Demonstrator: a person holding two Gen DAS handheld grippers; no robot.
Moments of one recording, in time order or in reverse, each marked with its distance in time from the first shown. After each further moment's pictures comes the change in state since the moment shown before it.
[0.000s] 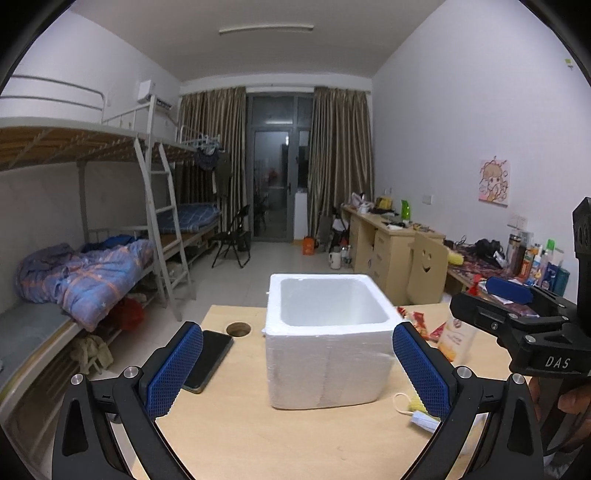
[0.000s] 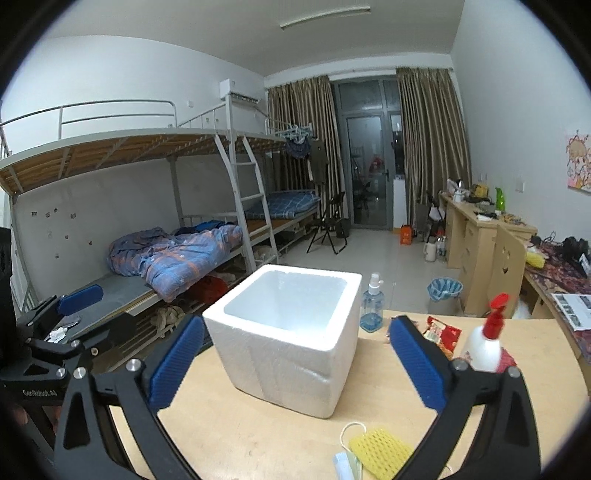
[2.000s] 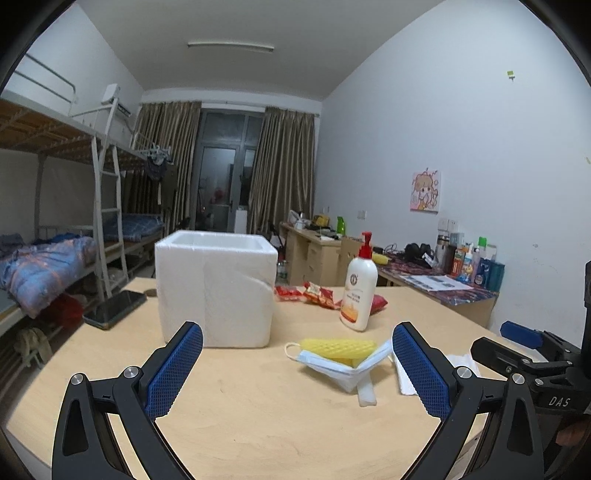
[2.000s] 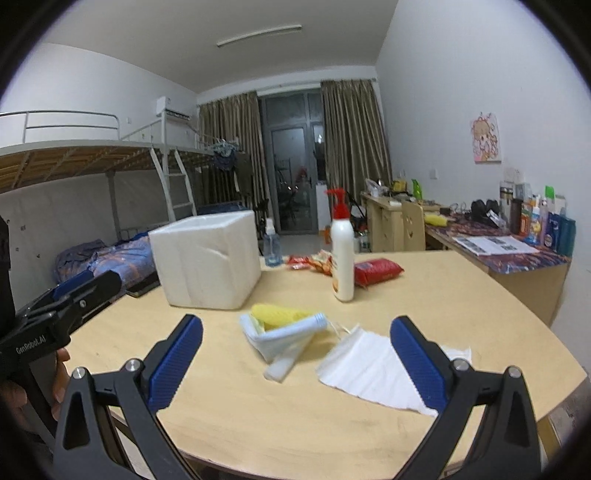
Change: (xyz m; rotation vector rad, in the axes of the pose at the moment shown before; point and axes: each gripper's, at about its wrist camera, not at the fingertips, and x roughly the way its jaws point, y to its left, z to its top) left arm -0.050 -0.086 -0.125 -0.021 -0.087 -0.252; right arm -0.132 -0.045 -0.158 0.090 -0.061 -0.293
